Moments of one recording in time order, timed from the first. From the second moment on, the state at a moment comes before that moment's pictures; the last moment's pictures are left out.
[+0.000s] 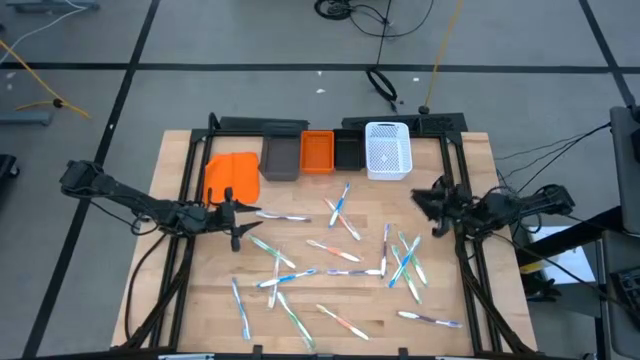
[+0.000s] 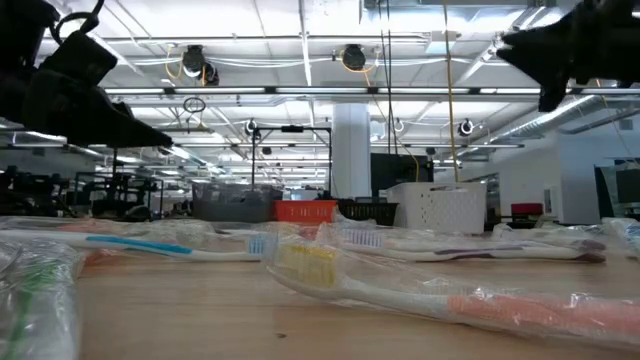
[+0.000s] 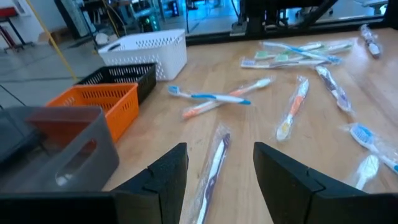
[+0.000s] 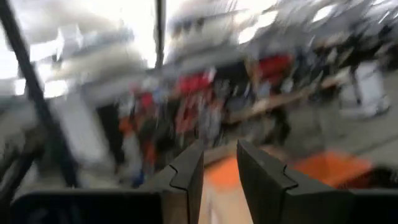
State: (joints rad) left arm -0.30 0.62 0.01 0.37 -0.51 0.02; right arm 0.27 0.07 0.02 0.34 0.52 0.19
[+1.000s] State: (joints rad) left arm -0.30 0.62 0.01 0.45 -0.50 -0.22; right arm 0.20 0.91 0.45 -0.46 0.17 0.94
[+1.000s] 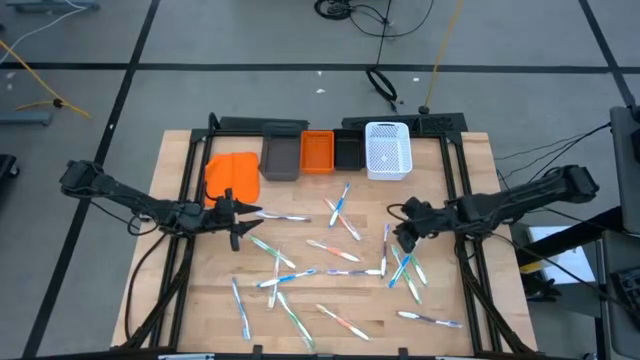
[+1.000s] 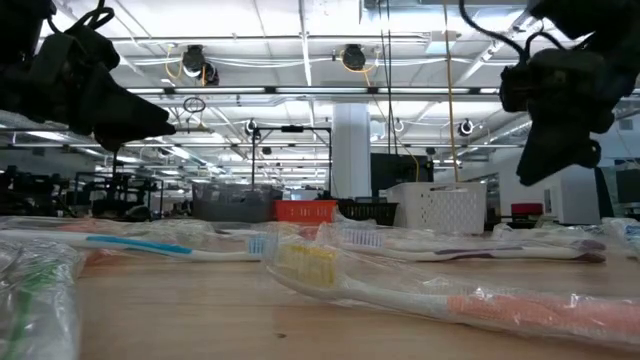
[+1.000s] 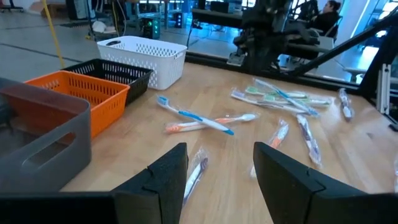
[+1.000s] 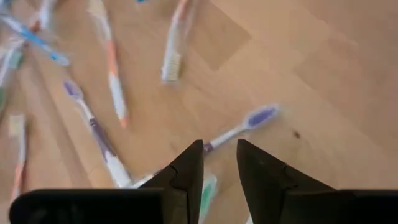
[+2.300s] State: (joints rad) left arm -0.30 0.62 0.01 0.47 -0.50 -0.22; right arm 0.14 1.32 0.45 -0.16 0.10 0.96
